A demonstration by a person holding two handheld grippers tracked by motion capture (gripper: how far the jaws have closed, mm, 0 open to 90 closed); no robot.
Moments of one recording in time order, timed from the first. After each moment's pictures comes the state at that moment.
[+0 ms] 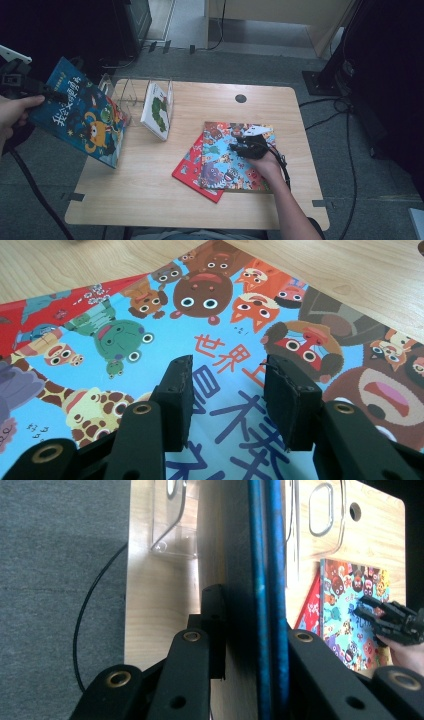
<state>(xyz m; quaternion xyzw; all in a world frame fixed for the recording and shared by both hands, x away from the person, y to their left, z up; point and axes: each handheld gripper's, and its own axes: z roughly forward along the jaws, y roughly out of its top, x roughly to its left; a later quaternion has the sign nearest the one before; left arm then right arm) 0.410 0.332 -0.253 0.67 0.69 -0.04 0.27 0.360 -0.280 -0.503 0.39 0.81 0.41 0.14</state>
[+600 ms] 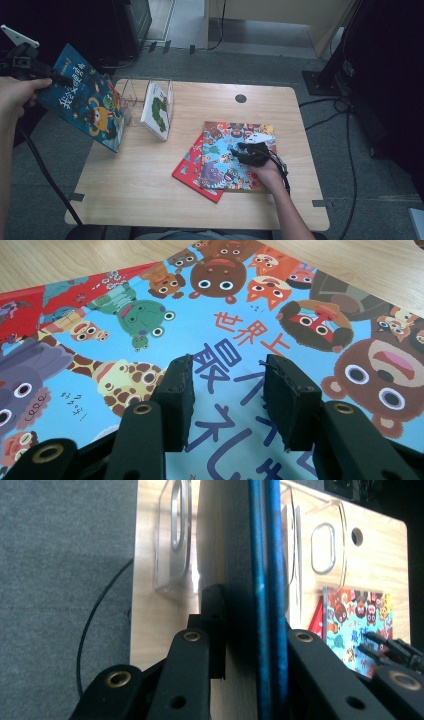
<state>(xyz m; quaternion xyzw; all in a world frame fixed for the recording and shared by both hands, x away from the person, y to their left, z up) 0.460 0.332 -0.250 0.67 0.69 -0.03 0.28 0.335 -0.281 -0.505 0.39 0.81 0.41 0.15</state>
